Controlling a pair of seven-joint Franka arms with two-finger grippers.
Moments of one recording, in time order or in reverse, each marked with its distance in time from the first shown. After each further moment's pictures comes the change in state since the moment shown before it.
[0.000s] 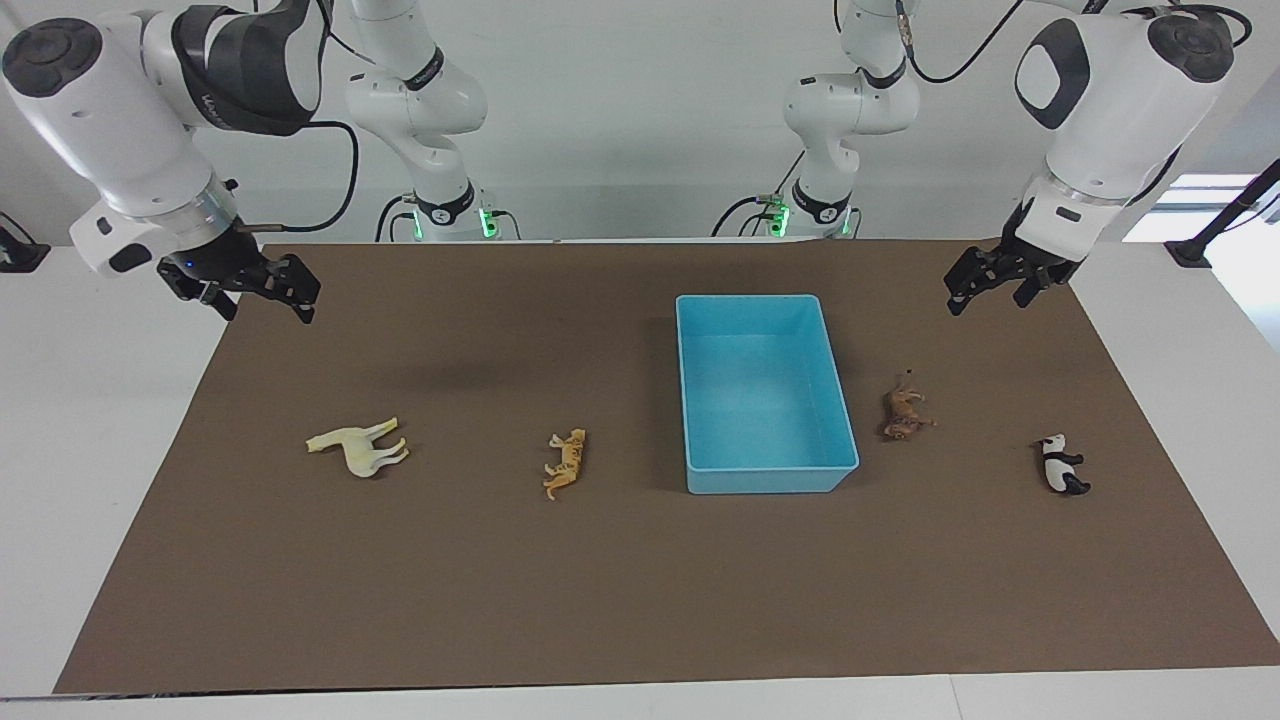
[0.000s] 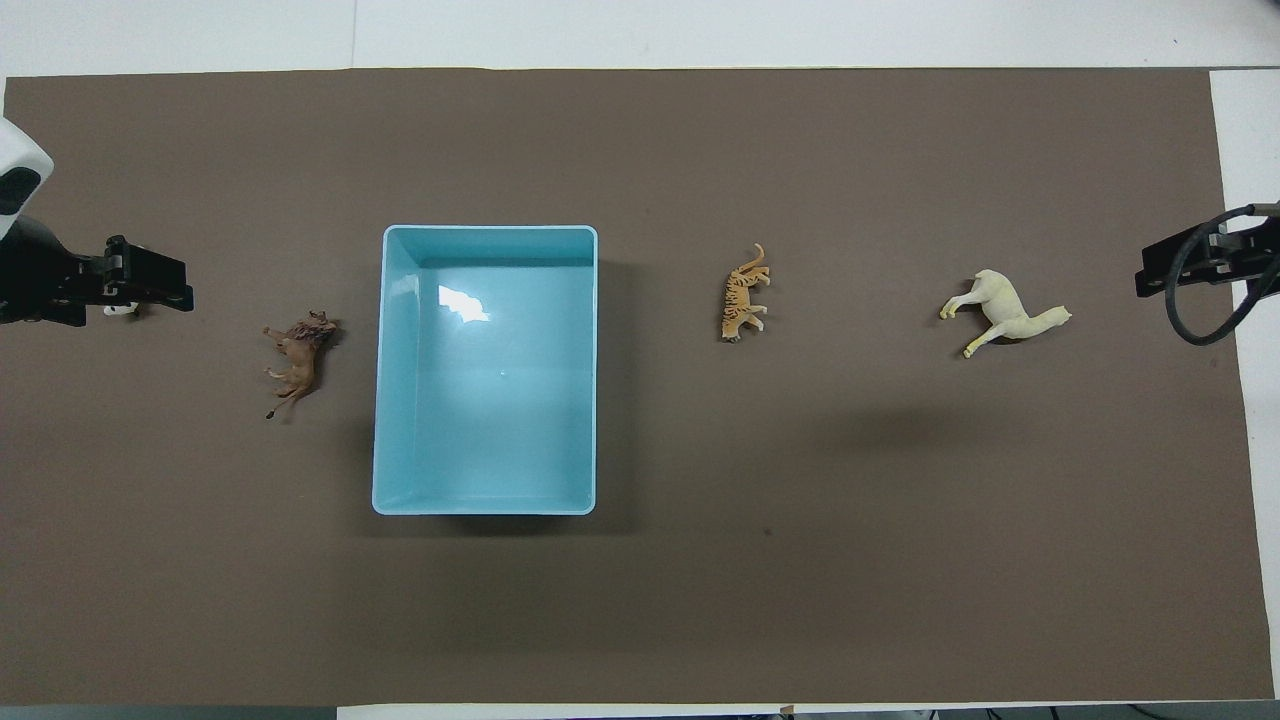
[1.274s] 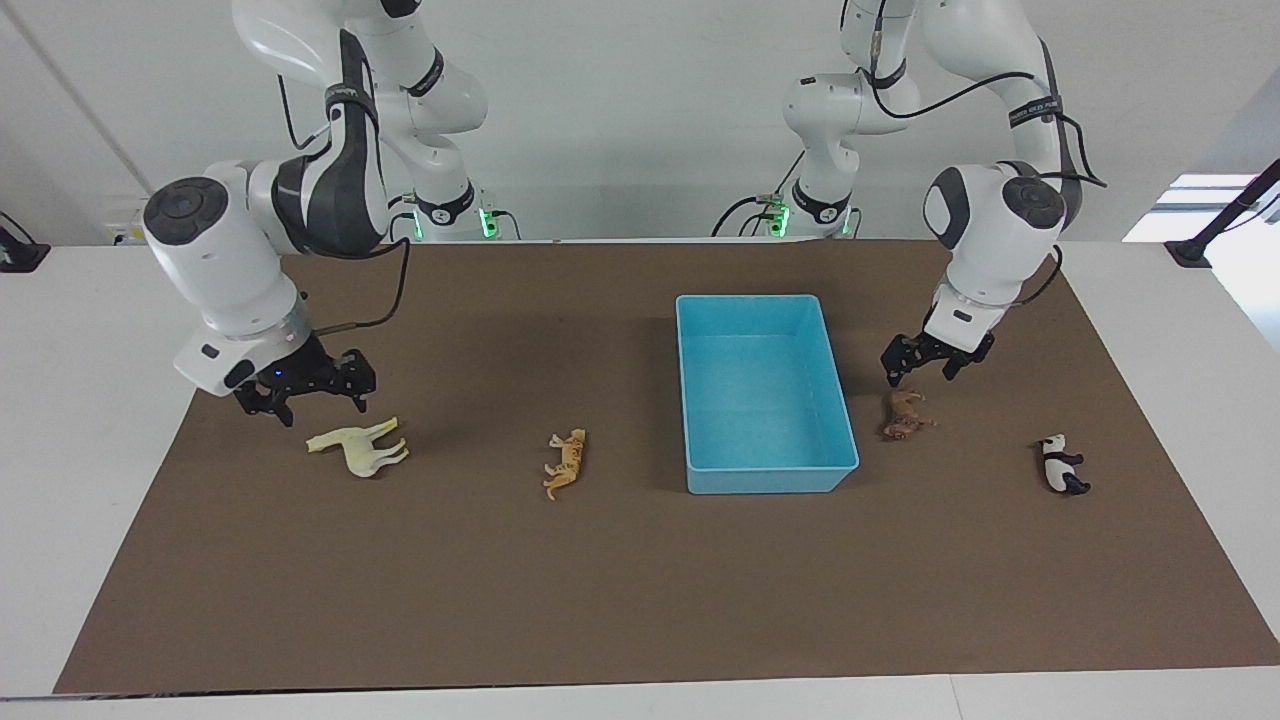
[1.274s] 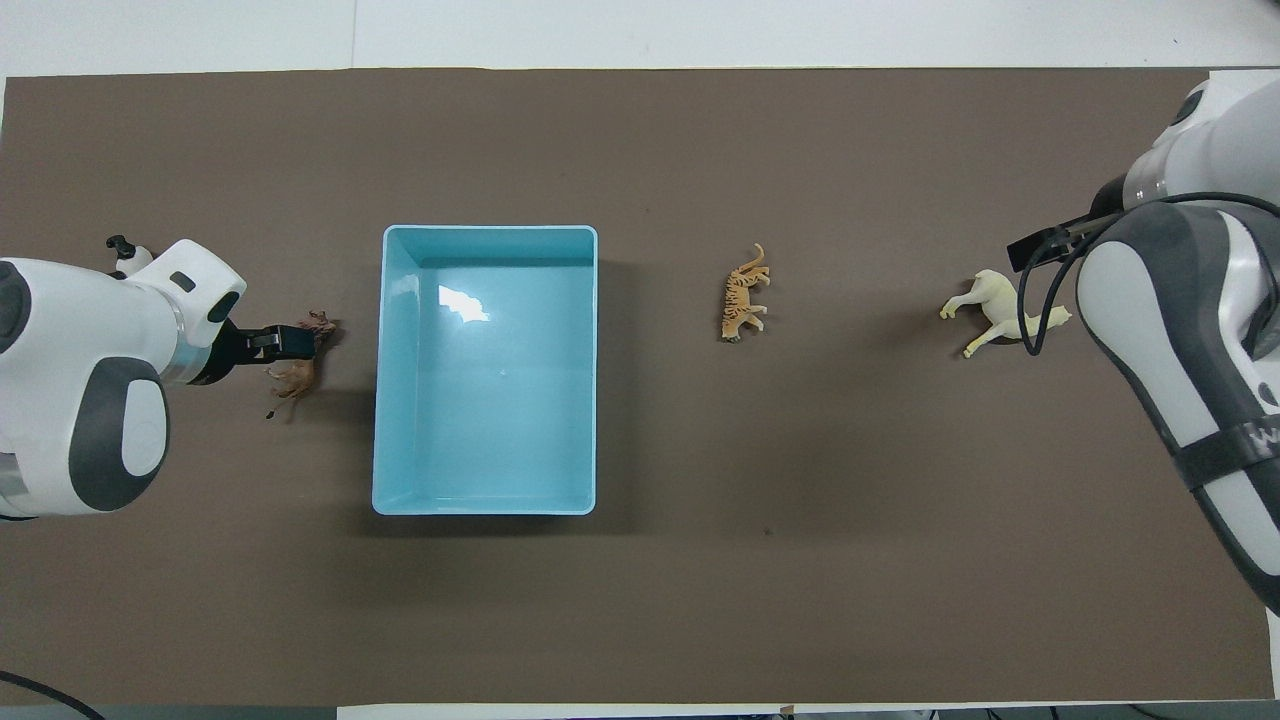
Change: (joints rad) left arm 0.001 0.025 -0.013 -0.553 0.000 0.663 0.003; right arm 0.055 0.152 0.007 -0.197 0.002 0.486 -0.331
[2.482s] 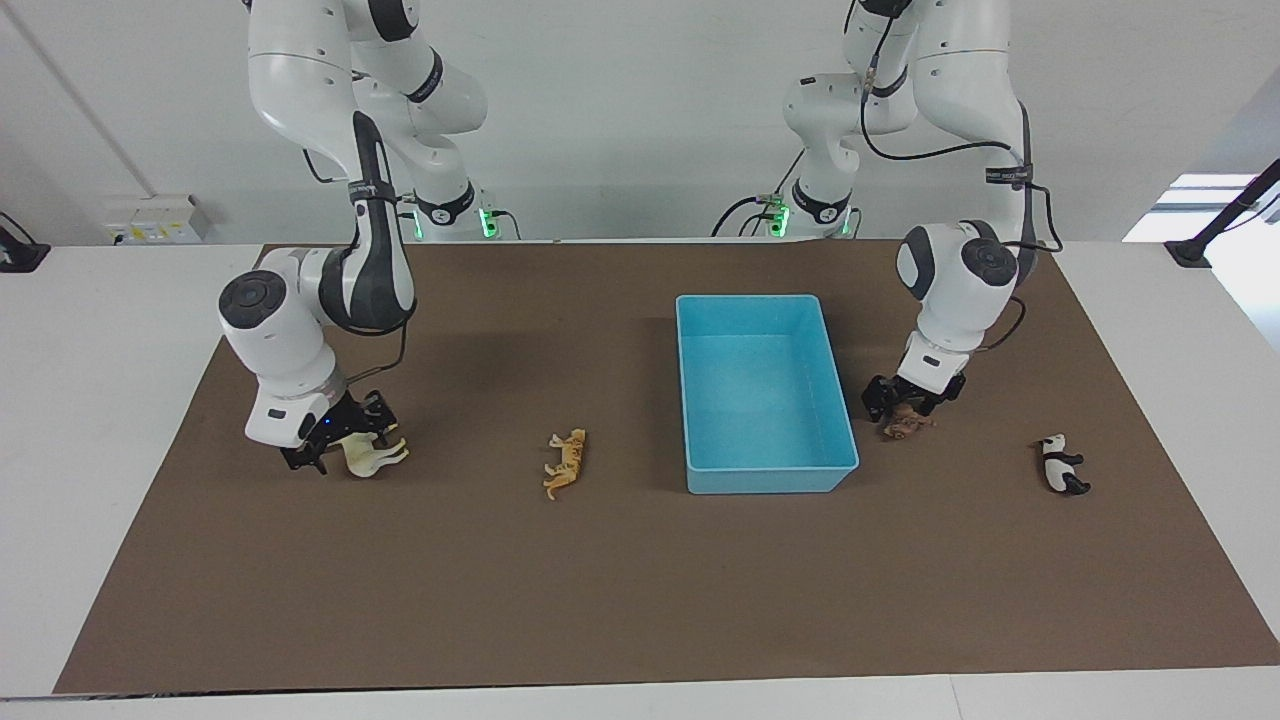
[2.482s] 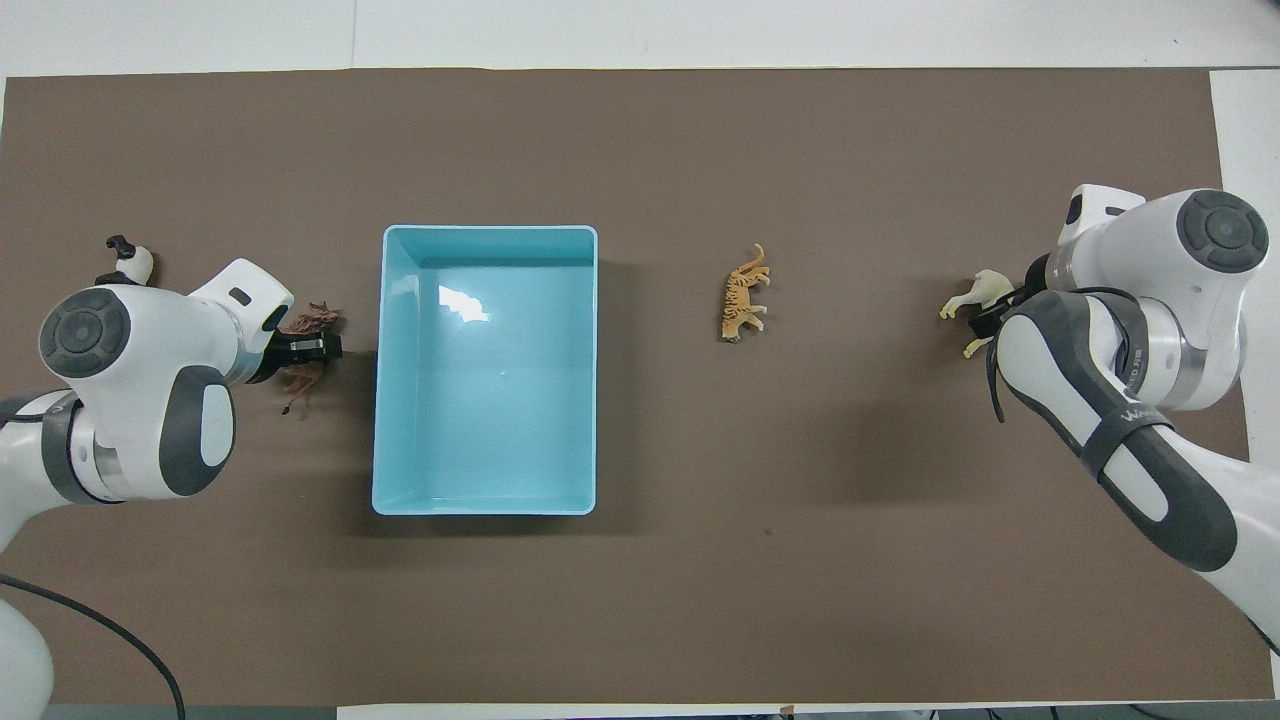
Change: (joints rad) left arm -0.002 0.144 0.002 -0.011 -0.007 0.163 0.003; right arm -0.044 0.101 -0.002 -0.247 0.001 0.334 -0.234
